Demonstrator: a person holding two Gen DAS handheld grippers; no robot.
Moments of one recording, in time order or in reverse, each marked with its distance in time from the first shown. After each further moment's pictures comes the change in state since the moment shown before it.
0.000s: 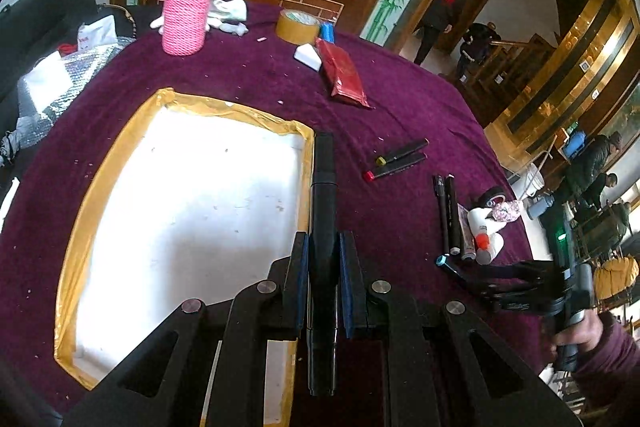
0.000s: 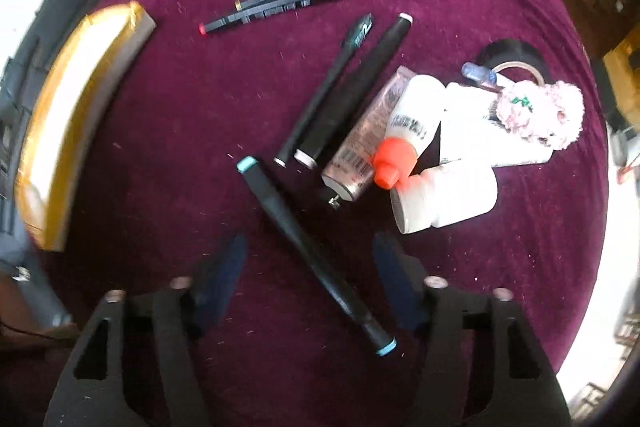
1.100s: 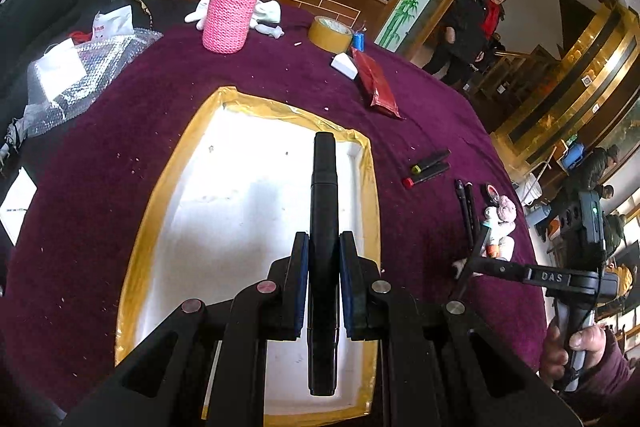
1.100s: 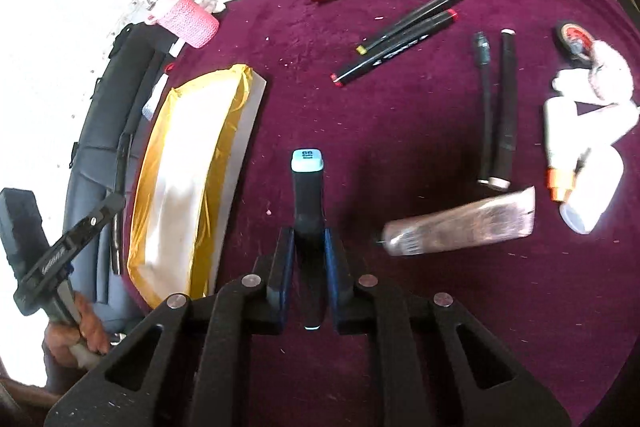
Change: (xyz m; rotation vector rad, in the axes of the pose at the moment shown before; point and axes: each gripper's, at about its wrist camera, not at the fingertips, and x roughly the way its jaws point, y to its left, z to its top) left arm -0.028 0.076 0.000 -0.039 -0.015 -0.012; right arm -0.028 0.074 0.017 0.271 -0.155 0.377
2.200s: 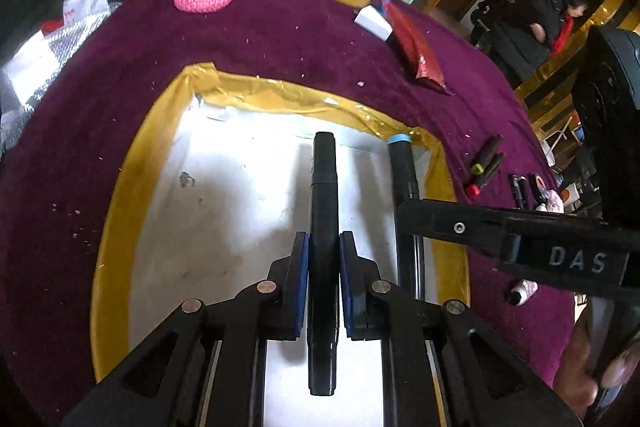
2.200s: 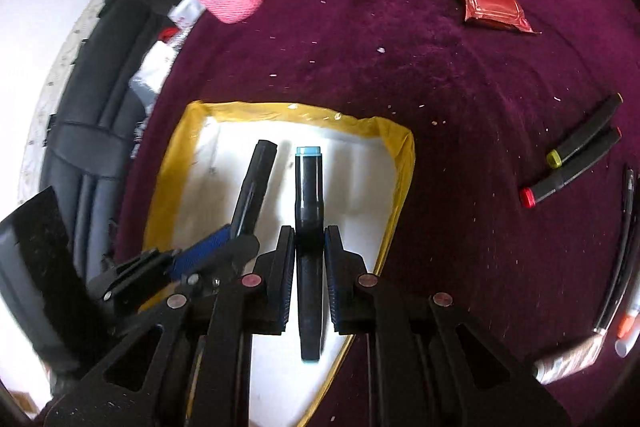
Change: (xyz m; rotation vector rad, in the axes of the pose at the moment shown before) left arm 0.119 0.029 0.048 0.027 0.175 0.030; right arm 0.131 0.120 0.092 -0.116 0.114 -0.118
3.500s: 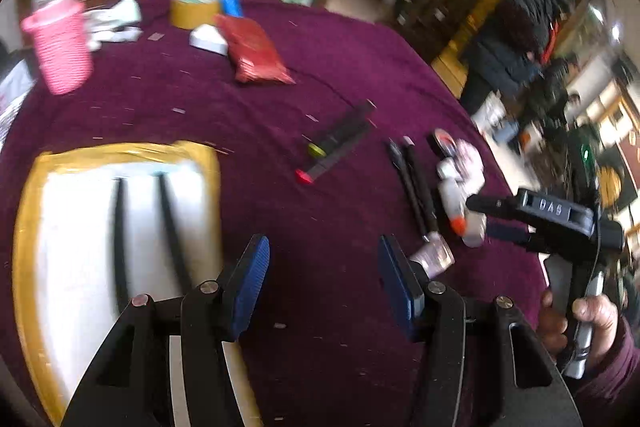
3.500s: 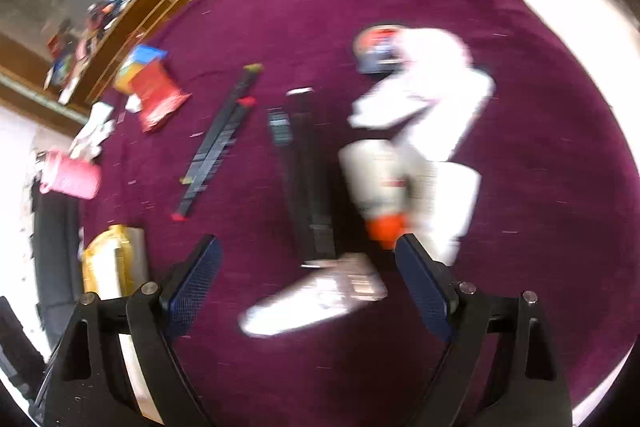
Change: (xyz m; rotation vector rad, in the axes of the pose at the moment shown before) left arm -0.020 -0.161 -0.018 0.291 0.003 -0.136; right arm -0.148 -0.247 -0.120 0.599 -0.293 -0.141
